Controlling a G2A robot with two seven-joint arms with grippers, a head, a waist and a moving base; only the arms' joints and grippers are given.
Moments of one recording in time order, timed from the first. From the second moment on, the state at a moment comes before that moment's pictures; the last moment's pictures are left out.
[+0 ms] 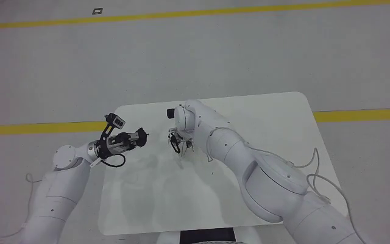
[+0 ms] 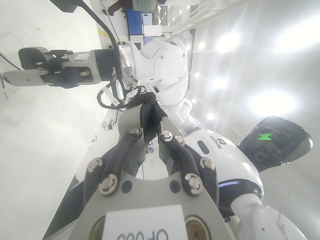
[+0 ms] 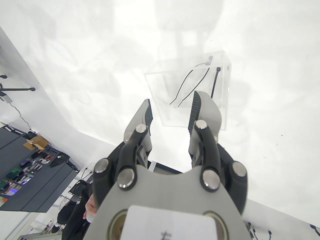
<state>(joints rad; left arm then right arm) 1.25 -0.93 -1.32 -1.18 -0.84 -0.34 -1.39 -0.46 -1.92 0.50 -0.34 -0.47 0.34 1.07</state>
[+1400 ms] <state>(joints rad) 1.25 -0.93 -1.32 -1.18 -0.84 -0.34 -1.39 -0.53 -2.02 0.64 -0.21 -0.73 0.34 0.96</state>
